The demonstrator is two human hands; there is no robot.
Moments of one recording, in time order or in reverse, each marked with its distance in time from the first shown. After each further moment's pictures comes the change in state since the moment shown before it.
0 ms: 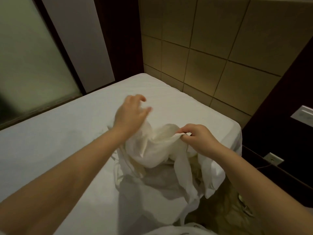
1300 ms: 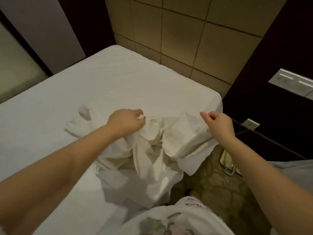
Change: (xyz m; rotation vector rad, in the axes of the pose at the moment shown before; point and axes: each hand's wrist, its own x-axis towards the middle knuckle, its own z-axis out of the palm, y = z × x) left_hand 0.007 0.012 0.103 0.314 -0.618 0.079; right_hand -0.023 0.157 -0.028 0.028 0.394 0.509
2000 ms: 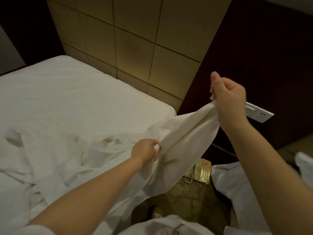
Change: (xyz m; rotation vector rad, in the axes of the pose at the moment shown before) left_hand 0.063 0.164 0.102 -0.476 -0.106 0.139; right_hand 0.007 -0.066 -0.166 0.441 0.417 -0.178
